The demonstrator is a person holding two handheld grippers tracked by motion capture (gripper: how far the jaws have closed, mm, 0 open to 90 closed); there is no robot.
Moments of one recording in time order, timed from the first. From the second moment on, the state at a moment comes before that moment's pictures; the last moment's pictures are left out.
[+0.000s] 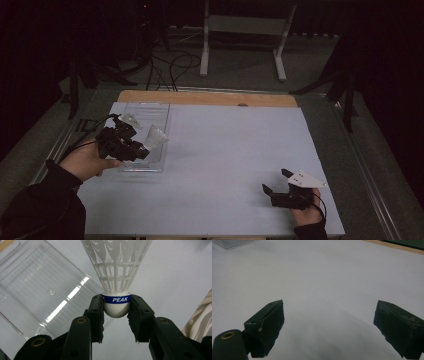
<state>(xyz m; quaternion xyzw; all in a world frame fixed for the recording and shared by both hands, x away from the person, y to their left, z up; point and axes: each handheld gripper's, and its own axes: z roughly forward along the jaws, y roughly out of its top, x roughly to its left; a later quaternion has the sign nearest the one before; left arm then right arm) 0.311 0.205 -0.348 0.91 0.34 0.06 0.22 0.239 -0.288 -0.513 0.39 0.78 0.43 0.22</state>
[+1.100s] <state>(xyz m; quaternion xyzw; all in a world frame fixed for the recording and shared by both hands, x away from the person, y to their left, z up) 0.321 0.275 -0.355 0.89 0.38 0.09 0.23 0.239 -0.286 -0.513 0.39 0.78 0.43 0.22</state>
